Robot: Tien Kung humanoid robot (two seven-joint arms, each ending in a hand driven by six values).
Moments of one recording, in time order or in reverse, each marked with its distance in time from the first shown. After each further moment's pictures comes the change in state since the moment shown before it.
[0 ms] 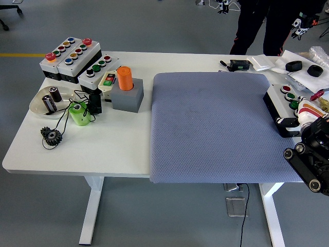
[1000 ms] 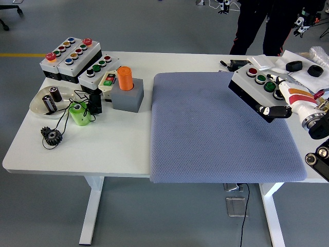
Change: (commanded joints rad) left arm -0.006 0.002 0.024 0.001 -0.036 -0.003 -0.008; right arm 0.044 -0.283 -0.316 0.241 0.243 -0.065 0.534
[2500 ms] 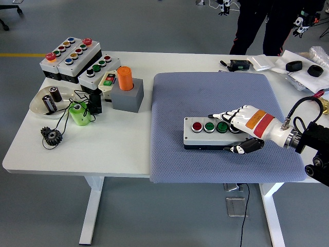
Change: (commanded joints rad) left arm 0.005 -0.011 -0.020 0.000 0.017 0.003 0.009; right arm 0.253 -0.009 -0.611 -0.167 0.038 -0.170 0.598
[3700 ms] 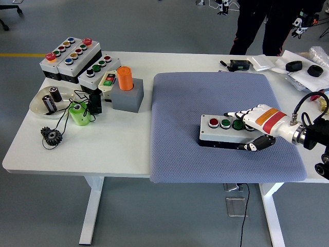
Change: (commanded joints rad) left arm 0.000 0.003 0.002 0.000 0.004 0.001 0.003; right arm -0.052 -0.066 0.165 0.088 -0.197 0.228 -0.241
